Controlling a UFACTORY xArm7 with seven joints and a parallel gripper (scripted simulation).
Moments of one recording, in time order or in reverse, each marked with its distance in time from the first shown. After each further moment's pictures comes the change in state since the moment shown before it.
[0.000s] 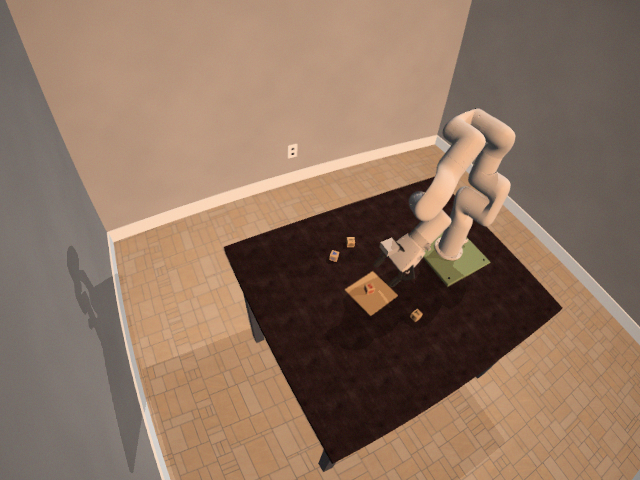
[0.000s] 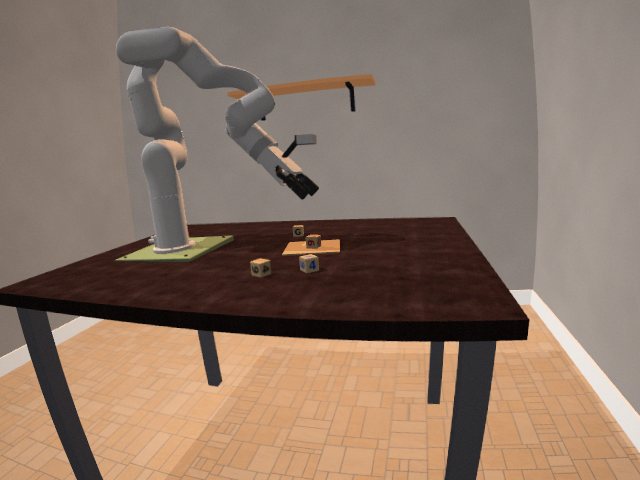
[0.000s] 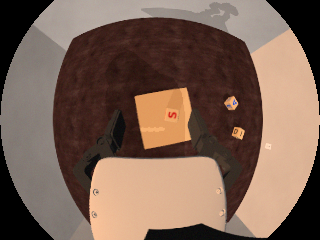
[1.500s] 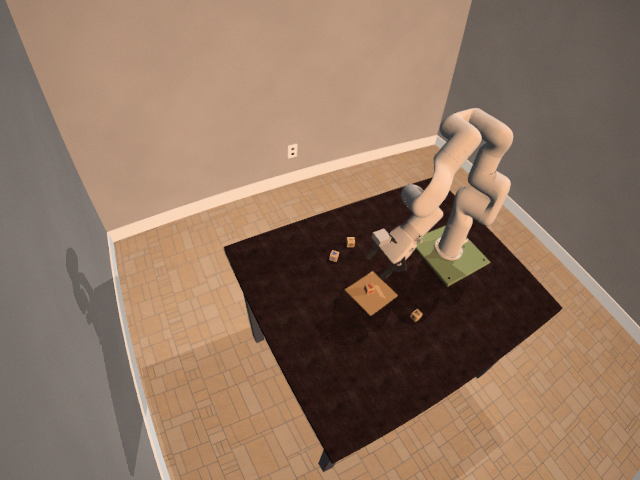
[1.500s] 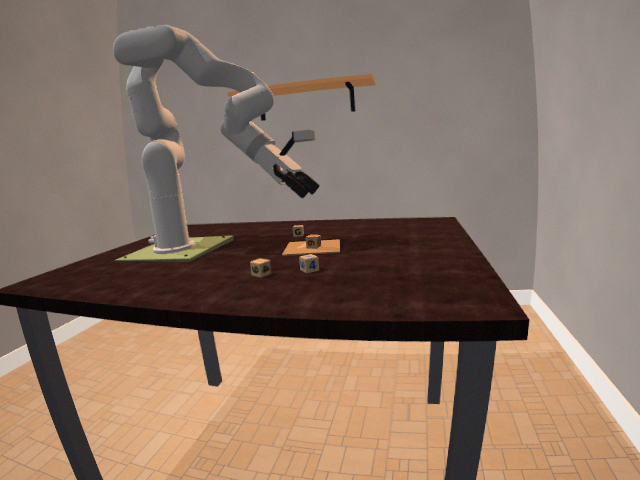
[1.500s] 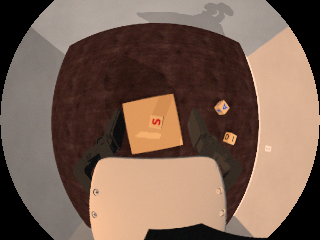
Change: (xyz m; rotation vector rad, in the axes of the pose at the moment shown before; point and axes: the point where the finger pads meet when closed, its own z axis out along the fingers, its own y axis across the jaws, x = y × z) arm 0.012 0.037 0.002 0.002 0.039 0.009
